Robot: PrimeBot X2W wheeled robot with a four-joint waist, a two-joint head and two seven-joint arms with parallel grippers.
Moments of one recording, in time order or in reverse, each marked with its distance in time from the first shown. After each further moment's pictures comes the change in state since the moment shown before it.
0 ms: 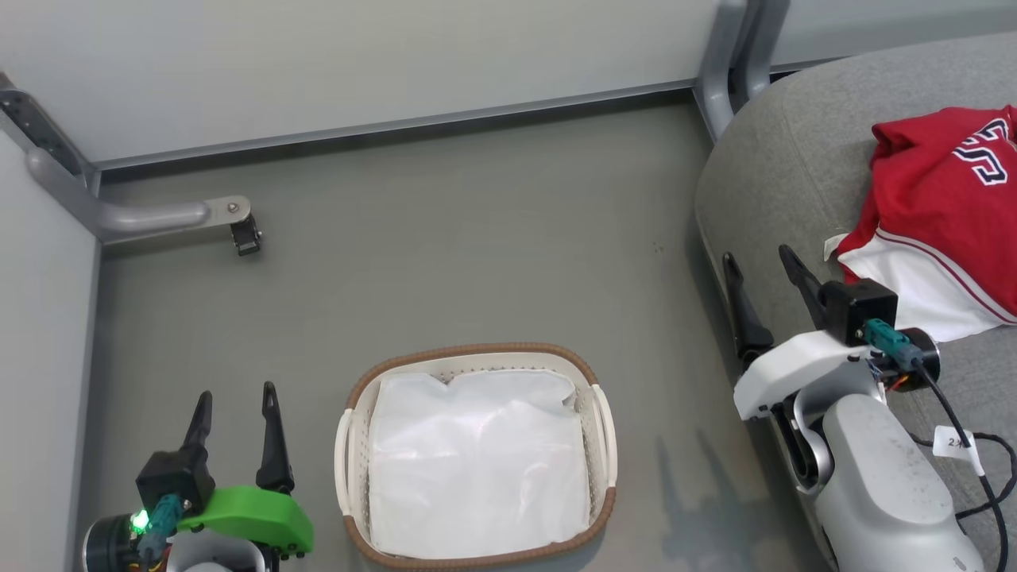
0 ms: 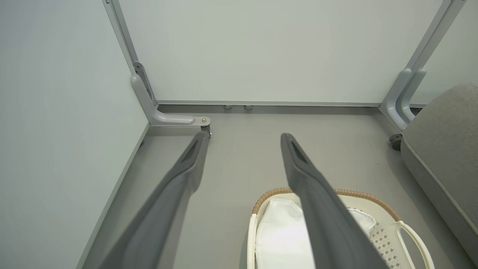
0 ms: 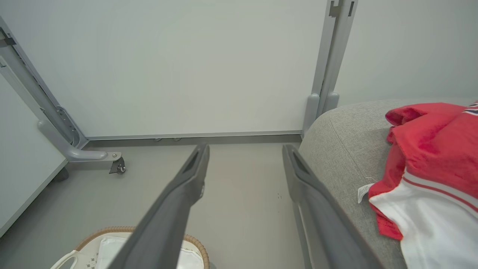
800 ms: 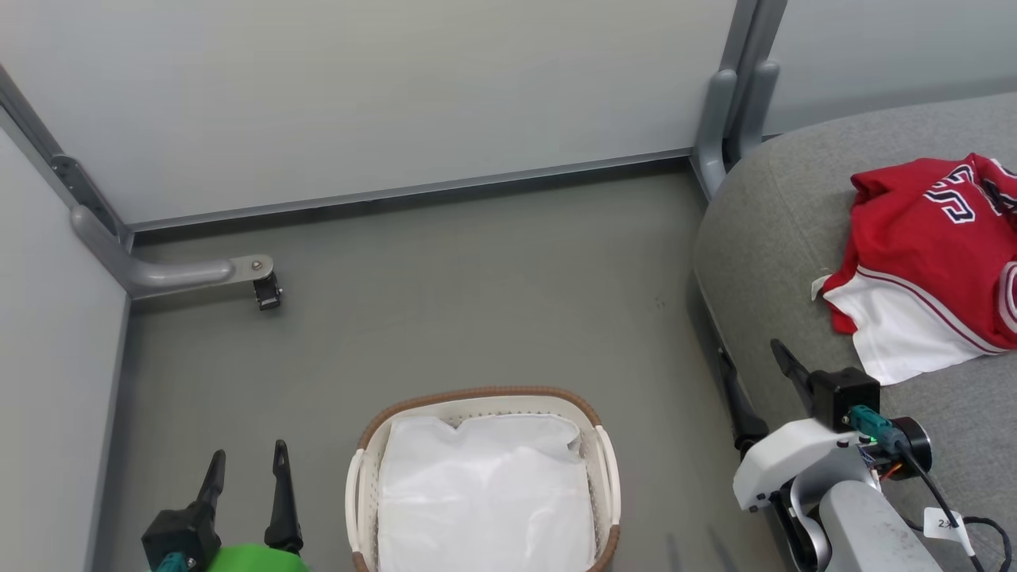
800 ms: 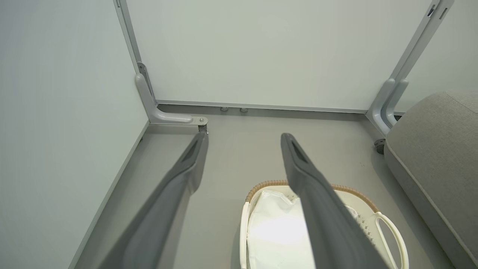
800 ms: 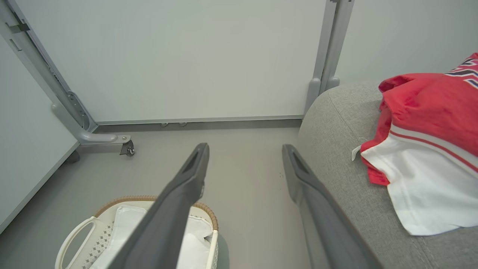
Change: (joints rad) left arm 0.130 -0.001 -0.017 -0.044 -0.043 -0.018 0.000; right arm 0.178 0.011 0.008 -0.026 -0.017 0.000 0.000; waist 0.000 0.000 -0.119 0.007
